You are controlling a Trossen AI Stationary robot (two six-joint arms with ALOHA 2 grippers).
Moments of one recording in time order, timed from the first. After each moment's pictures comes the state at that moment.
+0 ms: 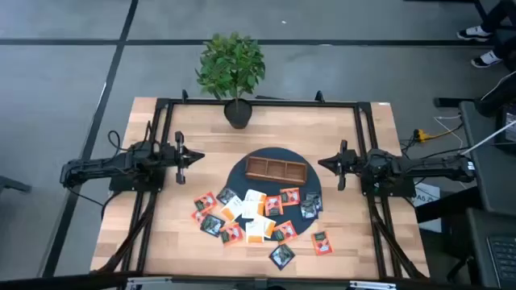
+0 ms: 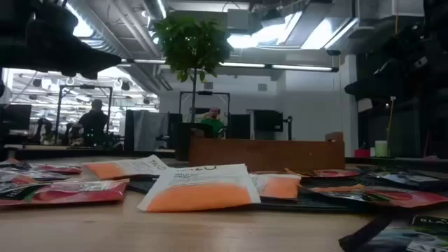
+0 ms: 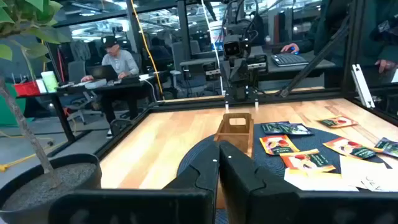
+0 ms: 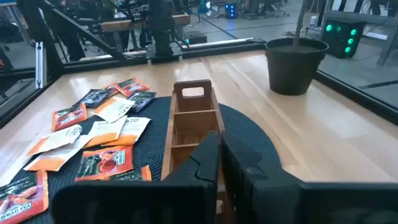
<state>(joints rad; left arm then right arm) 0.15 0.00 0.01 0.03 -0.01 0.12 0.01 0.21 0.01 0.05 0.16 0.09</state>
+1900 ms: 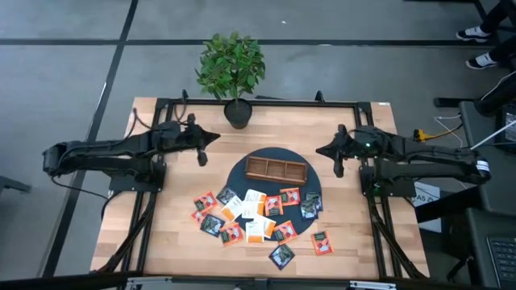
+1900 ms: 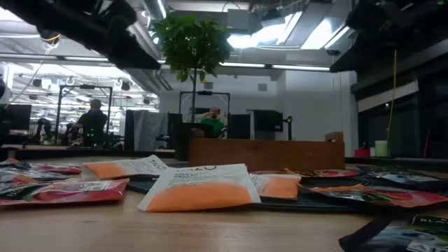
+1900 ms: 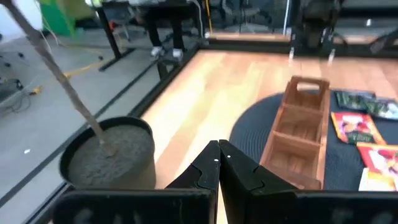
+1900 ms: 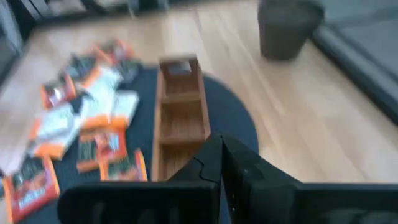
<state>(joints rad) 0.28 0.79 0.45 0.02 -0.14 0.06 -0.20 0.68 0.56 -0.42 -0.03 0.06</state>
